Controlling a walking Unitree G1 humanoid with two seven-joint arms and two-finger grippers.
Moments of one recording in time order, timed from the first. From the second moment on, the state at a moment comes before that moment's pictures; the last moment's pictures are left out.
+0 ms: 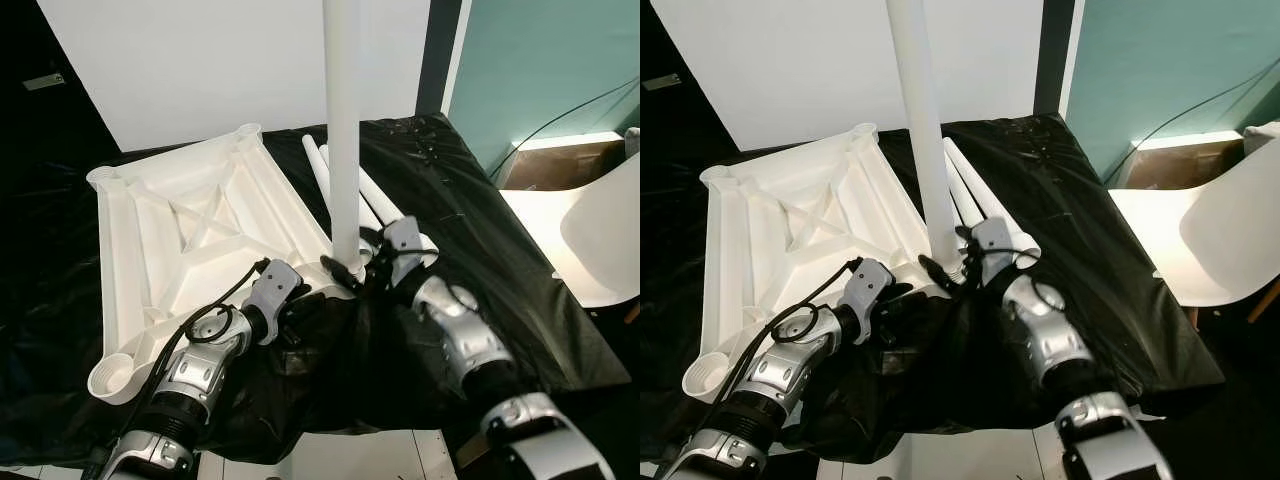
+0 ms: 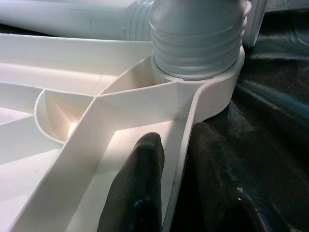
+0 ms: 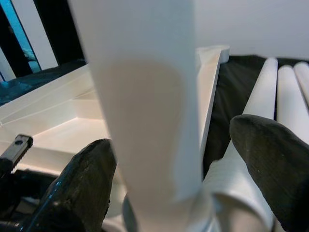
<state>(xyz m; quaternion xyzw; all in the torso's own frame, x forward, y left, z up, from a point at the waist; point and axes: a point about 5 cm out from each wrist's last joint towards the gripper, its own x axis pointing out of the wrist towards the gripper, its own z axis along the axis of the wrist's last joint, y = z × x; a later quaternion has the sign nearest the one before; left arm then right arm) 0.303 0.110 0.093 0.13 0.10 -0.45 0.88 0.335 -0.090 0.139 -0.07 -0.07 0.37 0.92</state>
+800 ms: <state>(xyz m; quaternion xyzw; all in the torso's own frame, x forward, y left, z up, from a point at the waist) 0.302 0.110 0.092 0.13 0.10 -0.45 0.88 0.332 -0.085 0.130 -0.06 -0.05 0.40 0.91</state>
